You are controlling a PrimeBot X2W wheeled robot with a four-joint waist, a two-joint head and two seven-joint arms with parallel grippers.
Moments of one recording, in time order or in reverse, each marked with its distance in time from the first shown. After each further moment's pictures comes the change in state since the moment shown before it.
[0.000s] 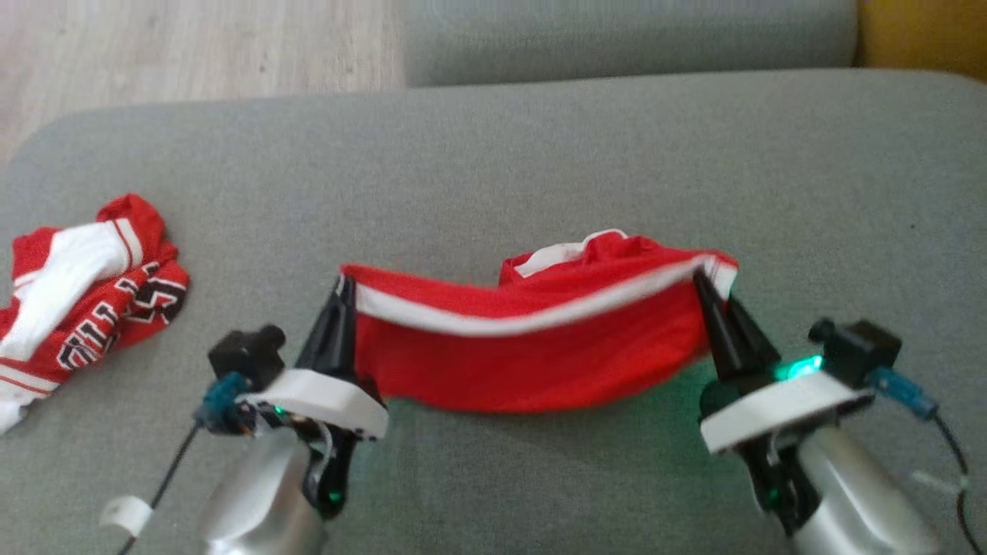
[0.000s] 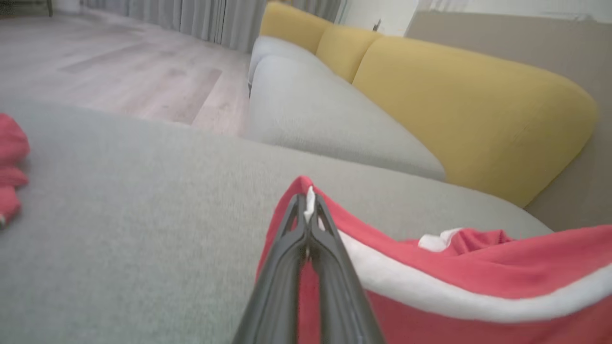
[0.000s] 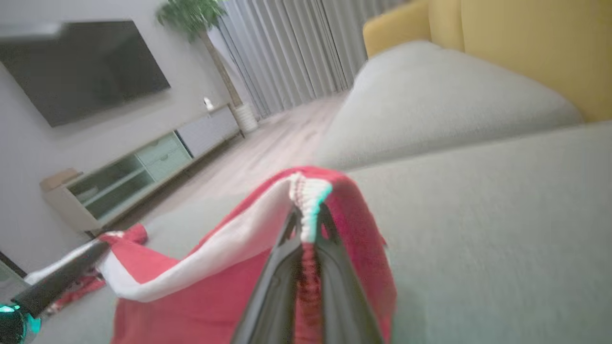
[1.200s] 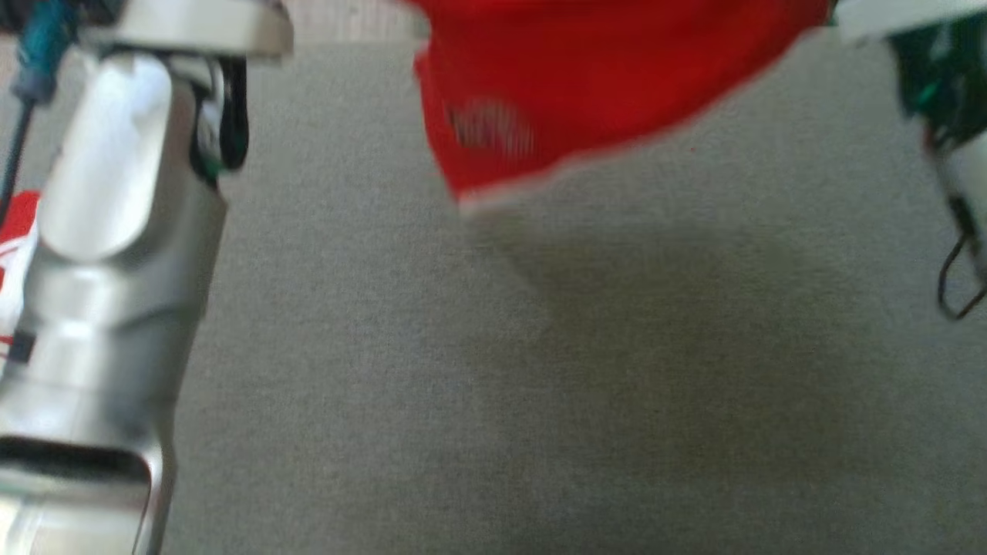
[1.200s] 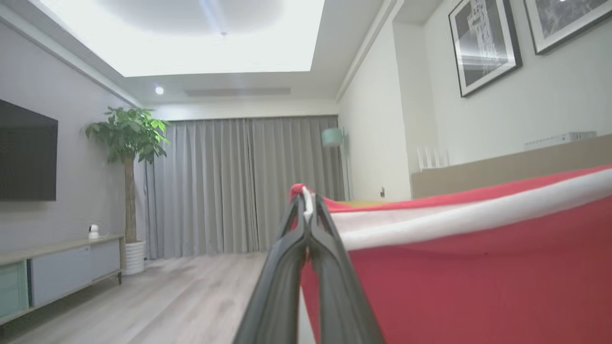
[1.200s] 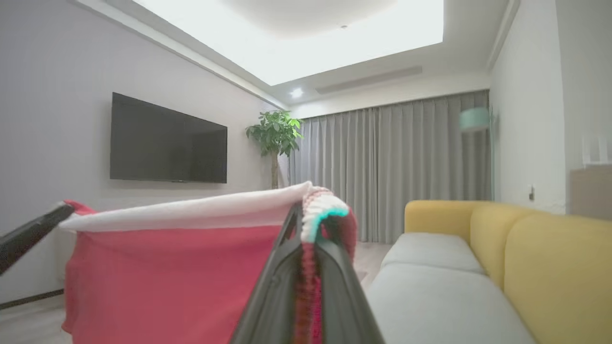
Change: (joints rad) left arm -0.617 0.136 0.021 -0.232 0.192 0.216 0.033; right arm -0.849 -0.211 0.138 0.035 0.124 0.000 0.021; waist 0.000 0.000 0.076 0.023
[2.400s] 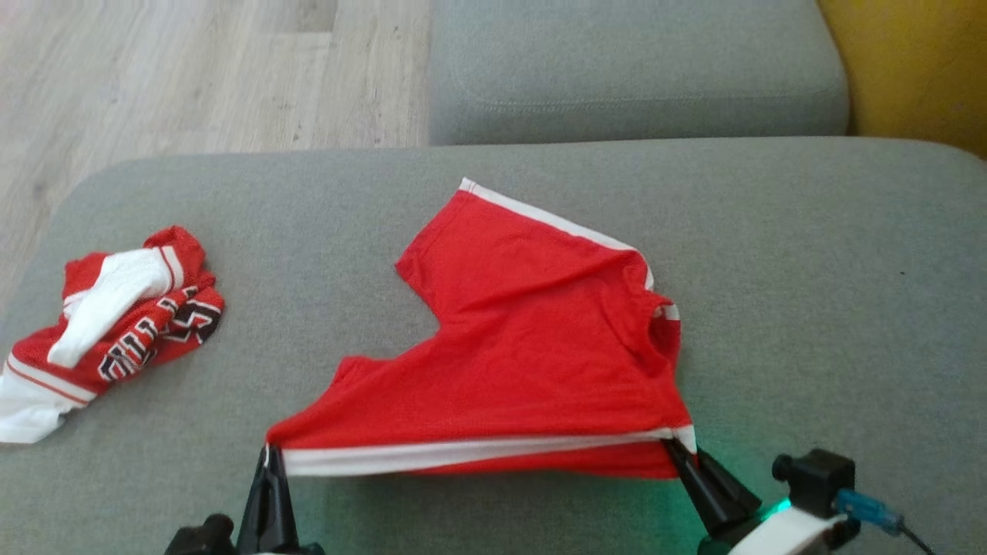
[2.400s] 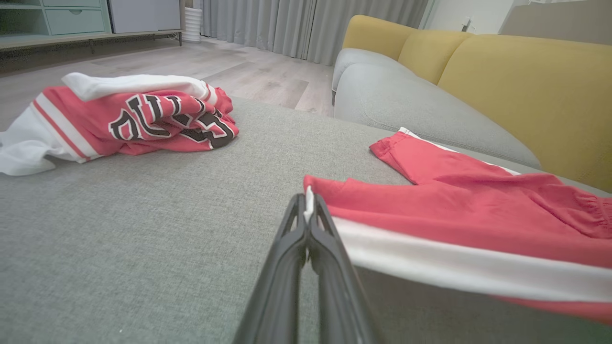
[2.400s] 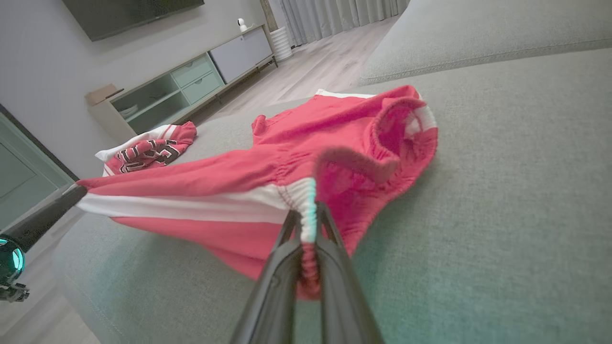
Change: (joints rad) left arm 1.111 -0.144 0.210 -0.135 0.017 -0.047 -0.037; right arm 1.021 0.069 0.100 -0.080 -0.049 0.000 -0.021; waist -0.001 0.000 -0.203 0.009
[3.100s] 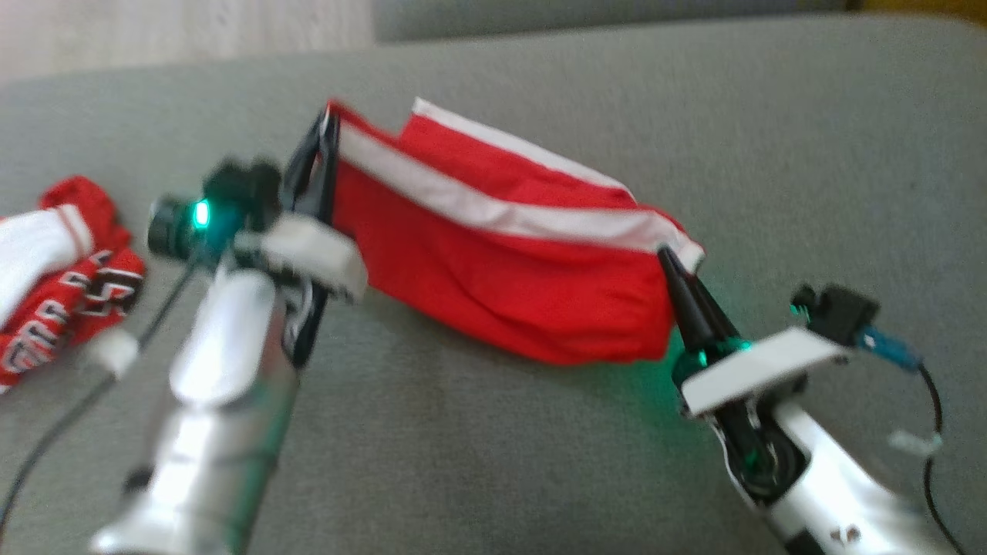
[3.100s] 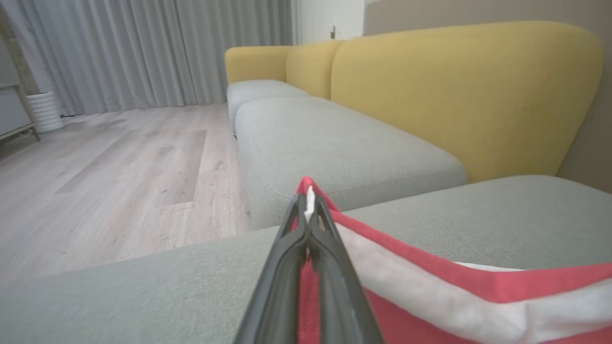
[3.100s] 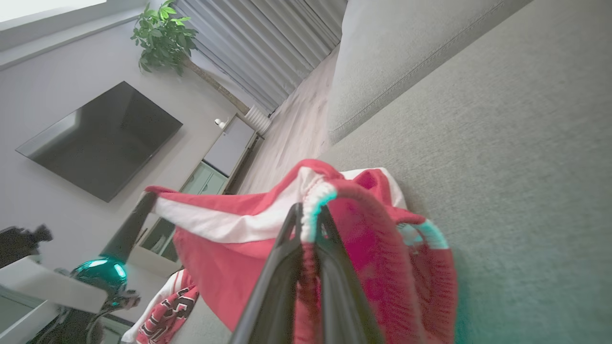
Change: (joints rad) left arm -0.723 0.025 -0.113 0.304 0.151 -0.158 0.084; right arm -0.281 0.086 -0.017 0.020 0.452 0.000 0.013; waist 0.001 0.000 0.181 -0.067
